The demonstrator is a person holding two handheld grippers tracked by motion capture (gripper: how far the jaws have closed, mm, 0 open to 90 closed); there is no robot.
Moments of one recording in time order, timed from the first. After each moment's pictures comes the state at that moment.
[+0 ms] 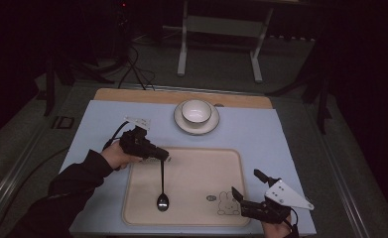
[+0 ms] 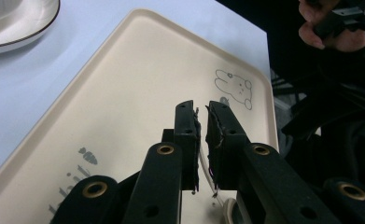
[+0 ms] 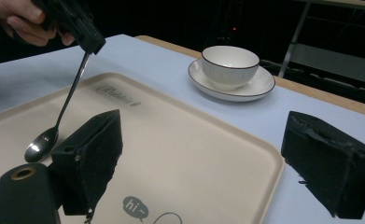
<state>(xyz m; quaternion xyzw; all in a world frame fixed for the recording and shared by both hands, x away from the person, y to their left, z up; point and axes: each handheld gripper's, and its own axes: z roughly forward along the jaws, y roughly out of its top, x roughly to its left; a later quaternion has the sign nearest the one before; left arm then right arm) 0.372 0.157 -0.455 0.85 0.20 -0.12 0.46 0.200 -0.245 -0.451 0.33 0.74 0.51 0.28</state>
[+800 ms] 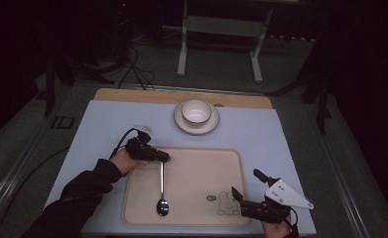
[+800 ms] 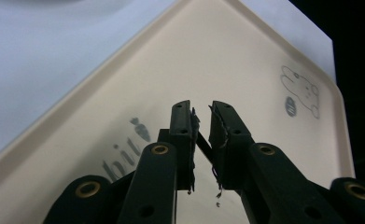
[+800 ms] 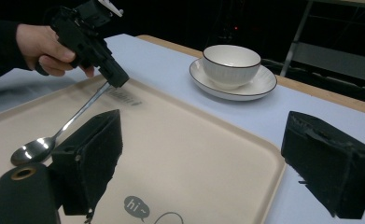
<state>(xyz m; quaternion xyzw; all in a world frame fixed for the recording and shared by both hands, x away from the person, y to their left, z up) 0.388 0.152 -0.511 0.84 0.30 -0.10 0.44 0.201 -0.245 -0.451 0.34 0.74 0.51 0.28</state>
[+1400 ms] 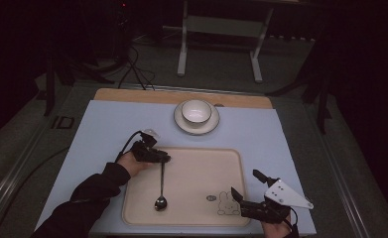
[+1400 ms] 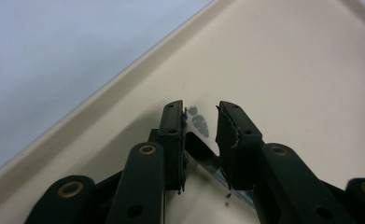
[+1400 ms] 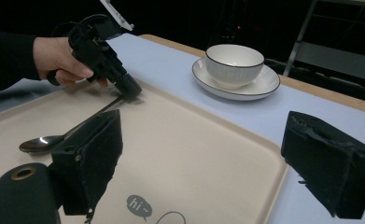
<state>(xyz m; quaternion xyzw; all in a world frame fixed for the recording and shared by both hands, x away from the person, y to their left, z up) 0.387 0.134 -0.528 0.86 0.36 -0.02 0.37 0.201 -0.245 -0.451 0.33 0.74 0.52 0.27</state>
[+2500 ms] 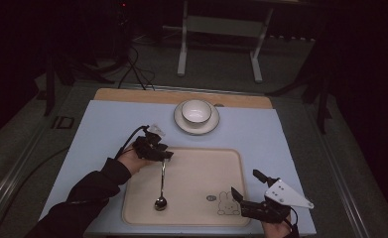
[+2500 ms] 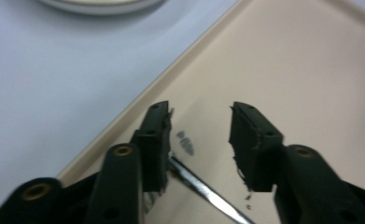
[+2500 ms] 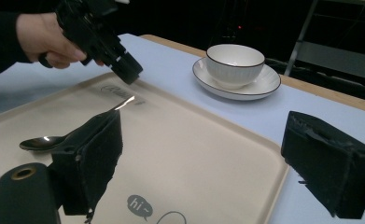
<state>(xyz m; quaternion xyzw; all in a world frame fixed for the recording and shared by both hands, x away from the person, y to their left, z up) 0.371 0.123 -0.480 0.87 0.34 0.05 0.37 0.201 -0.245 -0.451 0.33 0.74 0.52 0.27</state>
